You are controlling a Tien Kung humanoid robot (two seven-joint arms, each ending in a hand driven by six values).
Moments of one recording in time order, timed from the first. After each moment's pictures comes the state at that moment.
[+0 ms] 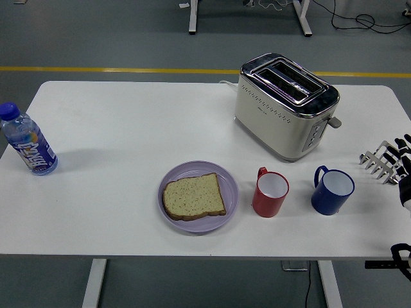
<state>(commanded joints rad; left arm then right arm) -0.17 0.02 -0.27 -0.29 0.13 0.30 0.04 0.07 -0.20 1.47 1.29 -0.63 -0.28 0.21</state>
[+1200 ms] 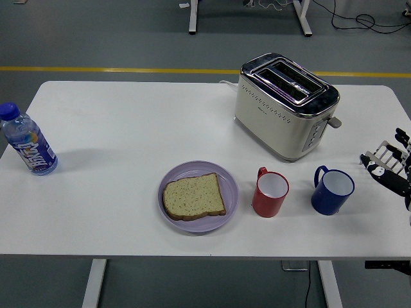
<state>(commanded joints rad) -0.19 0.02 -0.25 -0.29 0.09 0.30 0.03 -0.04 -0.29 1.34 1.55 -1.26 -0.50 0.02</state>
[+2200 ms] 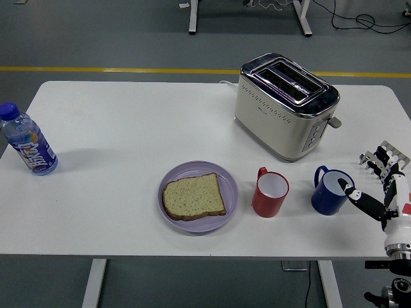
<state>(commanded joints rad) -0.19 0.02 -0.27 -0.29 0.11 0.30 0.04 -0.07 -0.27 1.13 1.48 -1.08 -0.65 0.34</state>
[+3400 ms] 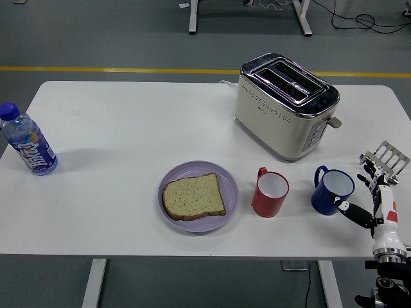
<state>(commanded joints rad) -0.20 0.02 -0.27 -0.29 0.11 0.30 0.04 0.02 -0.24 1.05 1.25 -1.03 -0.65 0.41</state>
